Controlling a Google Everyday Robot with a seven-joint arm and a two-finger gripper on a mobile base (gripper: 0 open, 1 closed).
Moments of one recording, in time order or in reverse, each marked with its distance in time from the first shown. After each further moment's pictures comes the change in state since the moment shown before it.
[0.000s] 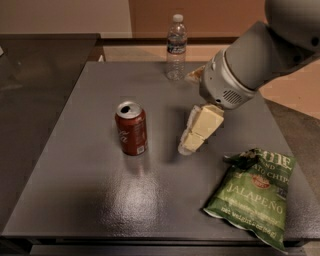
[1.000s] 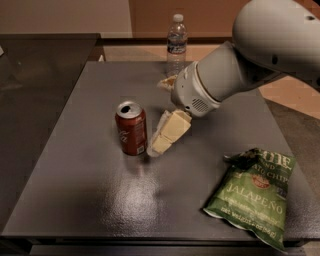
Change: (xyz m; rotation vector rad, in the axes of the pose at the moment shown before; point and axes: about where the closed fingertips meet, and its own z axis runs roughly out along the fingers) arm -0.045 0.004 0.053 -0.064 -0.183 0.010
